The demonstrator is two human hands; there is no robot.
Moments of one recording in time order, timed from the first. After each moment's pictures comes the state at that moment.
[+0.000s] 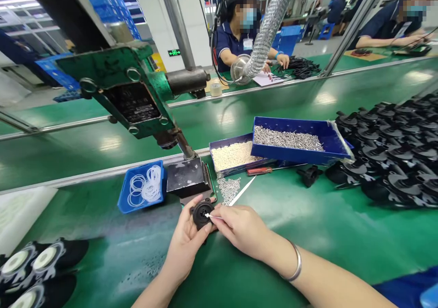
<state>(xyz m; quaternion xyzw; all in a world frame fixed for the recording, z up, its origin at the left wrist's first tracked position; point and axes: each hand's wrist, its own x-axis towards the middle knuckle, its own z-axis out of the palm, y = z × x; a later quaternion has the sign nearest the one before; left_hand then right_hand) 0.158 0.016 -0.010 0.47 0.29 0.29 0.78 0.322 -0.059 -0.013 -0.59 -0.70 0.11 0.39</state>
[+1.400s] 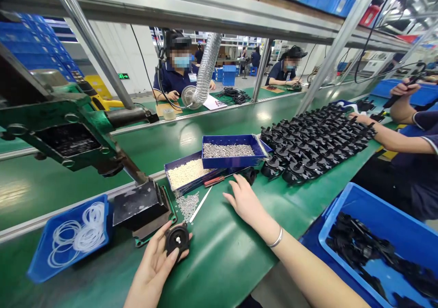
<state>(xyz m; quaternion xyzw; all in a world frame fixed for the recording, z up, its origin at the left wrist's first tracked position) 0.163 0.001 -0.023 0.56 0.30 0.25 0.73 0.425 -0.114 -0.034 -0.80 -0.52 -0.13 0.28</state>
